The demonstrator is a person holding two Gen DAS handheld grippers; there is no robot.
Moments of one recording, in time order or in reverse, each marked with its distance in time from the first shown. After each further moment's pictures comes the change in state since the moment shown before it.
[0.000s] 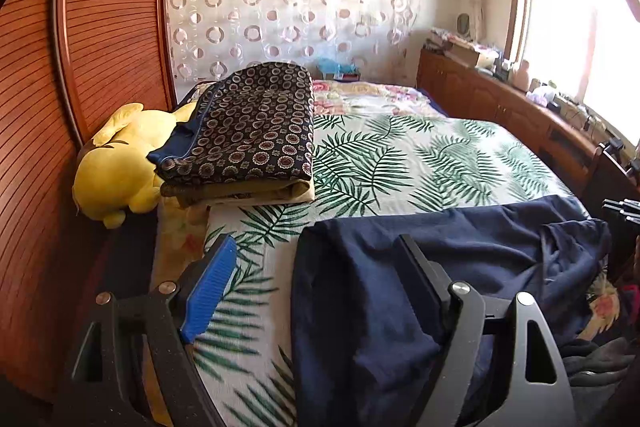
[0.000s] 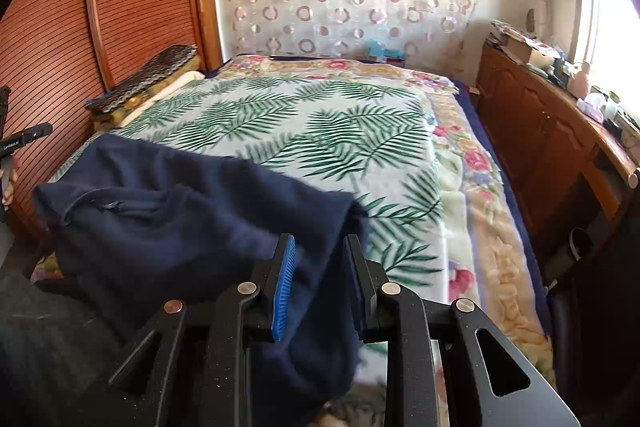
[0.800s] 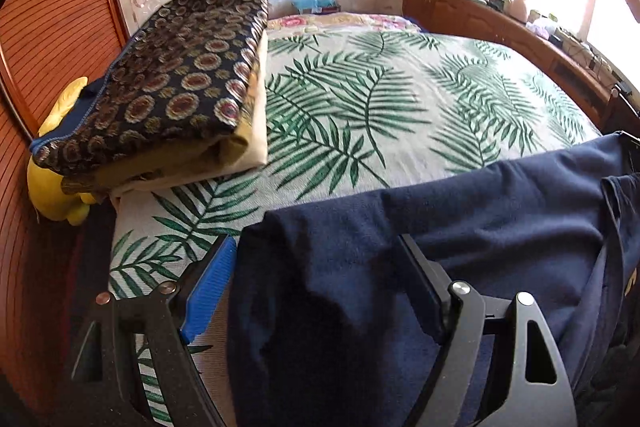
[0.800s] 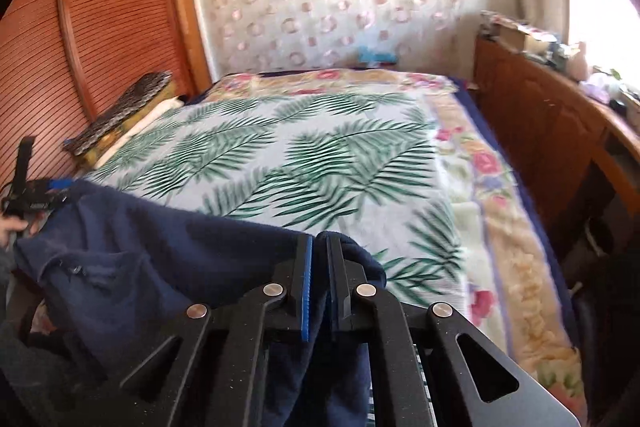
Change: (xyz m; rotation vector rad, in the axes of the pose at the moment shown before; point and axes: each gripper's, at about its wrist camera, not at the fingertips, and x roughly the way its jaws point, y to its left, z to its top) left arm 0.114 -0.026 -0.006 0.105 0.231 -0.027; right arm 0.042 -0.015 0.030 0.100 -0.038 0.018
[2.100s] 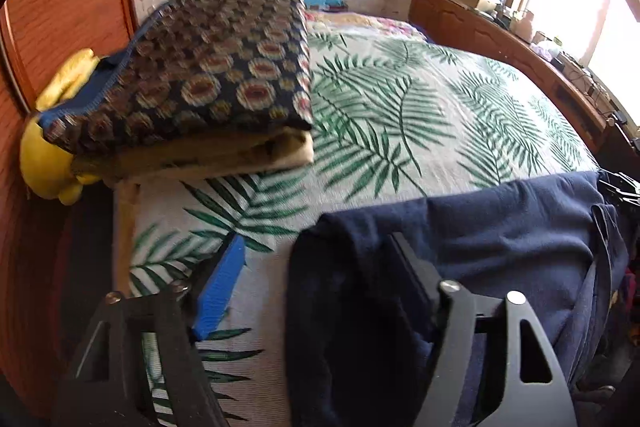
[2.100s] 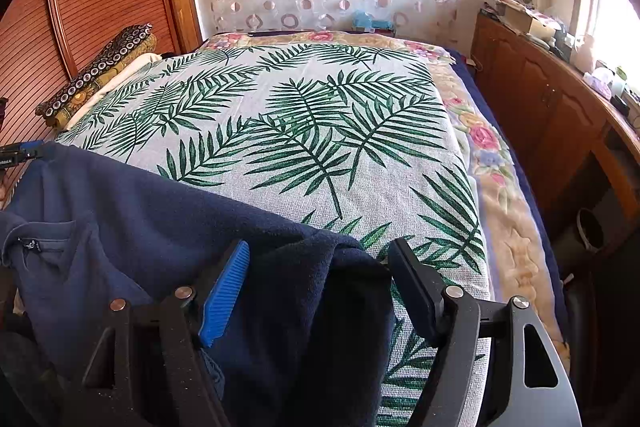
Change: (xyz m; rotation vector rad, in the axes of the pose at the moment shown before) left arm 0.001 0.036 0.003 -0.083 0.012 -0.054; right arm 0.039 0.004 0.003 -0.055 0.131 -0.033
